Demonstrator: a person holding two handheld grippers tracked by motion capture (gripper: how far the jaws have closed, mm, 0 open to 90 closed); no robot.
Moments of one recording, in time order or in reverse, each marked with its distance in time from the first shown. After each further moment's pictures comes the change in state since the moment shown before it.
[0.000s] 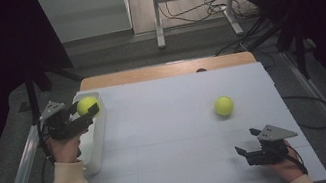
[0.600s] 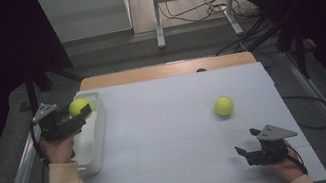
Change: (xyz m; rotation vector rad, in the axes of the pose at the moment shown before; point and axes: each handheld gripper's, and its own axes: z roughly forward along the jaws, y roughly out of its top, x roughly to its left) left arm 0.018 -0.004 -0.005 0.003 0.053 -0.031; right arm 0.000 0.000 0.000 0.010 -0.004 0.003
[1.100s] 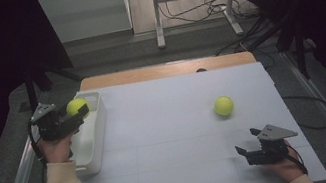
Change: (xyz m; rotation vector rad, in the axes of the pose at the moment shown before) left arm 0.005 0.003 0.003 0.011 0.023 0.002; right arm 0.000 0.000 0.000 -0.005 -0.006 0.012
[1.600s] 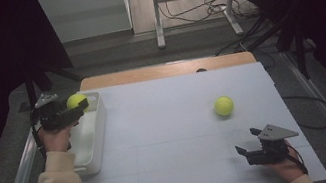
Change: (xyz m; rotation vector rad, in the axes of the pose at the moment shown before) left arm 0.014 0.017 0.025 0.097 0.035 0.001; right arm 0.000 0.001 -0.001 -0.008 0.006 -0.004
